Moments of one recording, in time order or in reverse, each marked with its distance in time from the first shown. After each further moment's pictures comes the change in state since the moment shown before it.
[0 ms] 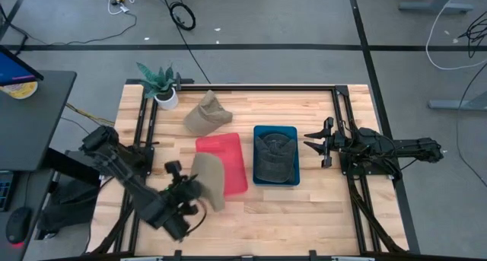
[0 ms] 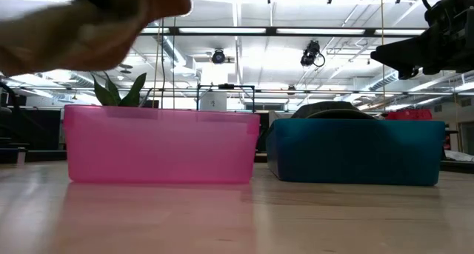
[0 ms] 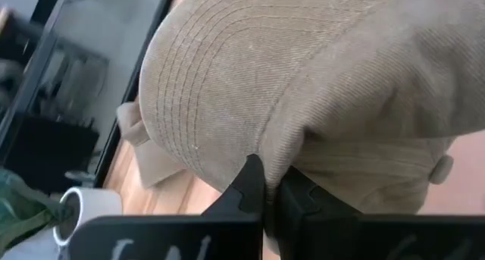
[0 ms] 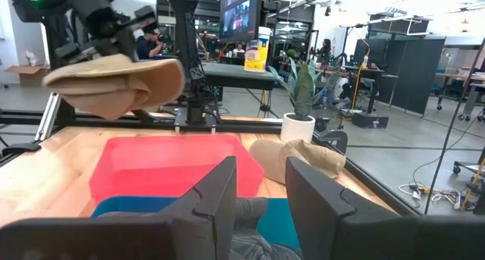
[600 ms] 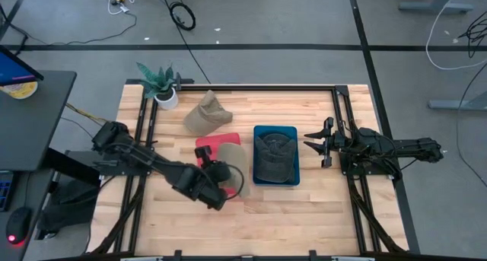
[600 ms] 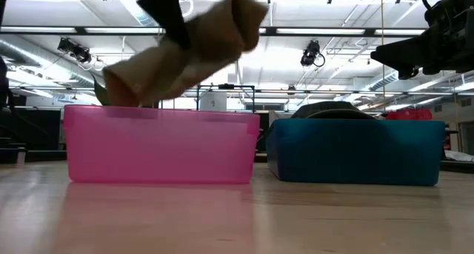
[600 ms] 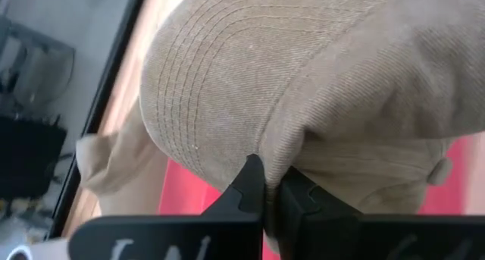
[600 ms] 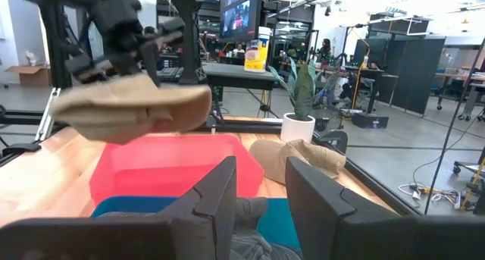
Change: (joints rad) left arm 0.314 0.041 0.000 0.402 0.088 0.444; right arm 0.000 0.000 0.000 0.000 0.000 0.000
